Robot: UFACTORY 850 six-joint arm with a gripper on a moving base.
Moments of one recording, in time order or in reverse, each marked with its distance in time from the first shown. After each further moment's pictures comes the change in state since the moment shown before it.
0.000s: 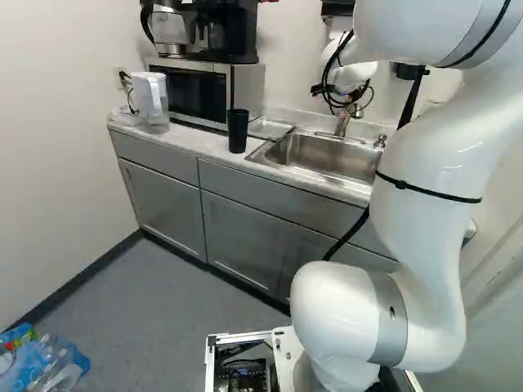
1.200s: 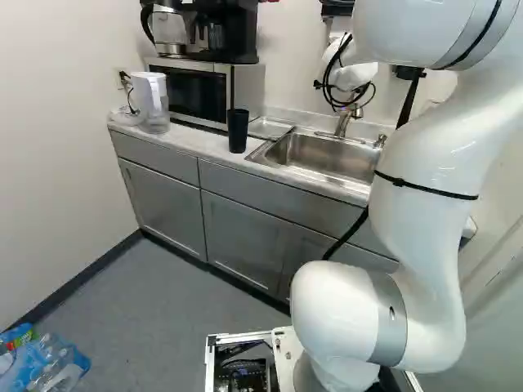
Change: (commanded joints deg) arm -0.7 -1.9 -2.2 0.0 6.7 0.0
